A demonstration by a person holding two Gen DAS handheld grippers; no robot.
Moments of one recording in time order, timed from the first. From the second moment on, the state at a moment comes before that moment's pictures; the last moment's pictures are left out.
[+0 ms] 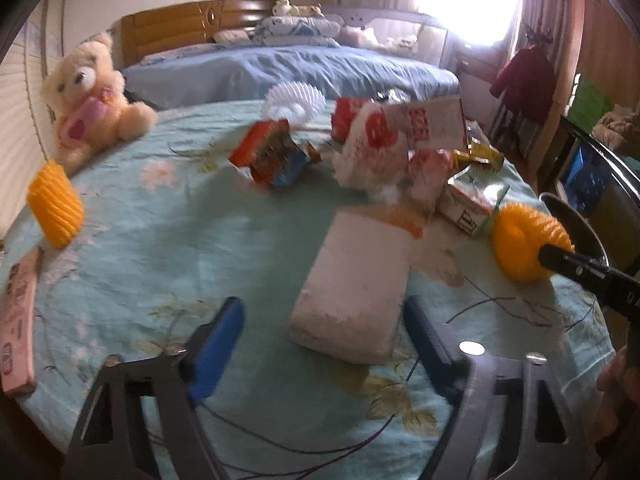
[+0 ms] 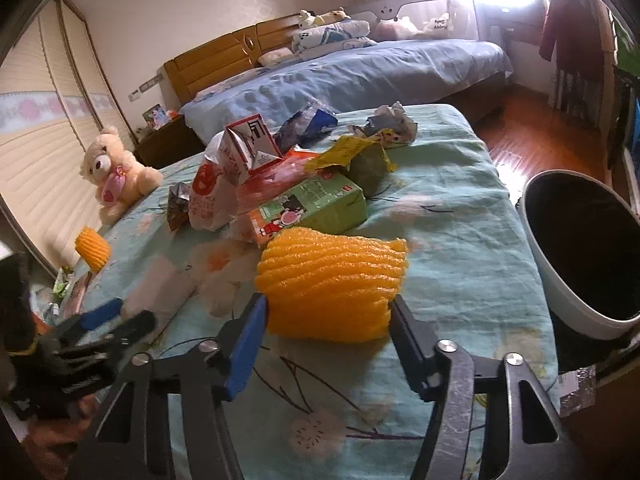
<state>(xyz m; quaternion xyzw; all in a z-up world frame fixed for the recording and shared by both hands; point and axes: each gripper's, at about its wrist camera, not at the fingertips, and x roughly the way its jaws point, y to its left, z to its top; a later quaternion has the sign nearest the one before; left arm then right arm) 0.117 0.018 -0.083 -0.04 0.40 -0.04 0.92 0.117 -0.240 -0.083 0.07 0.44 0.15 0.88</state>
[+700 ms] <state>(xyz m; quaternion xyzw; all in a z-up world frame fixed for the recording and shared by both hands) 0.098 -0.032 -0.058 -0.01 0.37 -0.12 0.92 0.098 -0.272 -0.067 0.09 0.42 0.15 0.89</state>
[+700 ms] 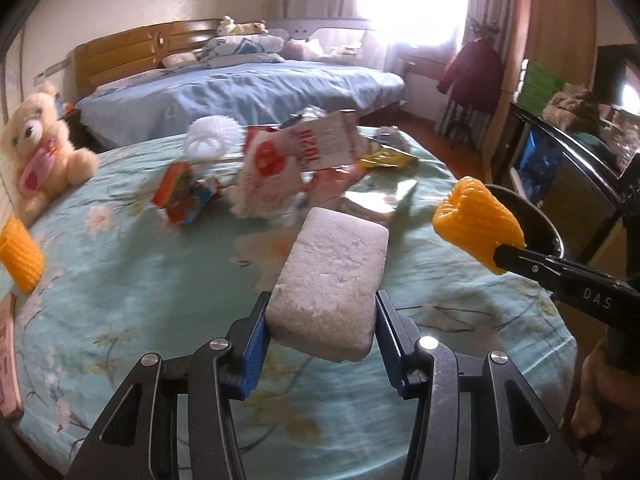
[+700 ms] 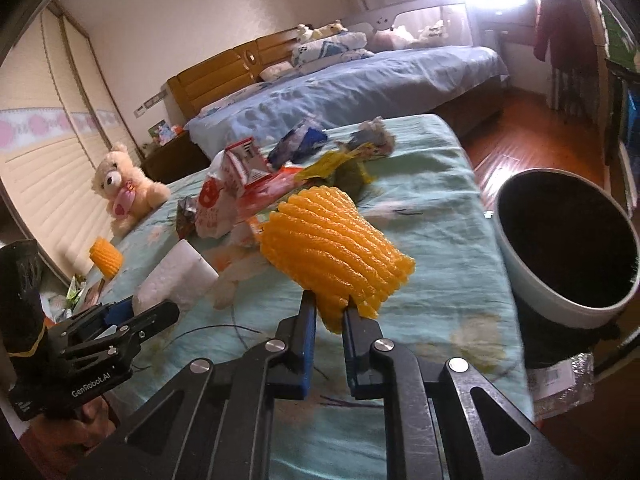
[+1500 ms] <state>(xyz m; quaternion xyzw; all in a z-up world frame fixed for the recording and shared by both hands) 0.141 -0.135 -0.049 0.02 0.38 -0.21 0.90 0.093 -0.380 -0.059 0.11 0.41 0.04 0.90</state>
